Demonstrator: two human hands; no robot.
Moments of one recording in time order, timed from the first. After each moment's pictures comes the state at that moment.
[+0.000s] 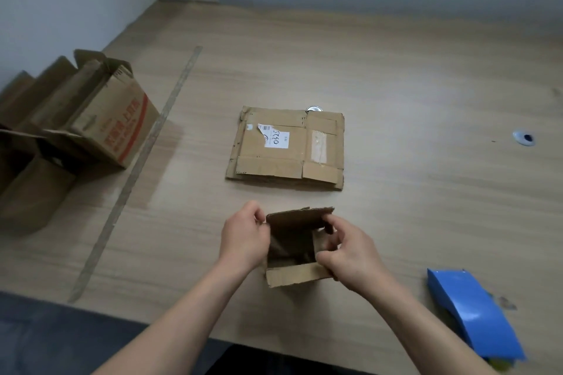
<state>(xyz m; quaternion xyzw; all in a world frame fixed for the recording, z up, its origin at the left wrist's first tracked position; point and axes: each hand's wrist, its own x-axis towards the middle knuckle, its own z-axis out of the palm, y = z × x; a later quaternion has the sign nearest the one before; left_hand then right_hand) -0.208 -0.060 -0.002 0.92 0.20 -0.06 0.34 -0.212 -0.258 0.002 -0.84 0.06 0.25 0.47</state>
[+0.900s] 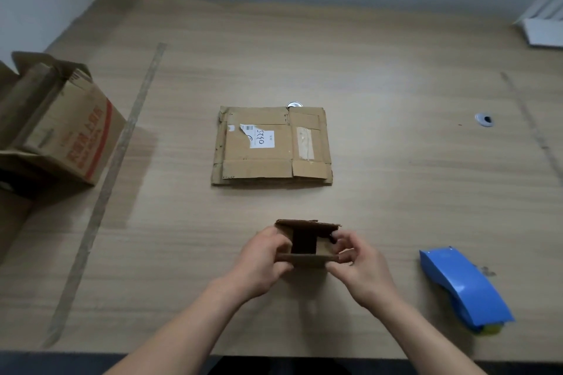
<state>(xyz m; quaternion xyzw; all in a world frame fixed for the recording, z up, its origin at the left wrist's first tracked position) -0.211 -0.044 -0.051 0.92 -0.11 -0.21 0.32 -0.246 -0.256 -0.028 -0.84 0.16 0.15 0.49</state>
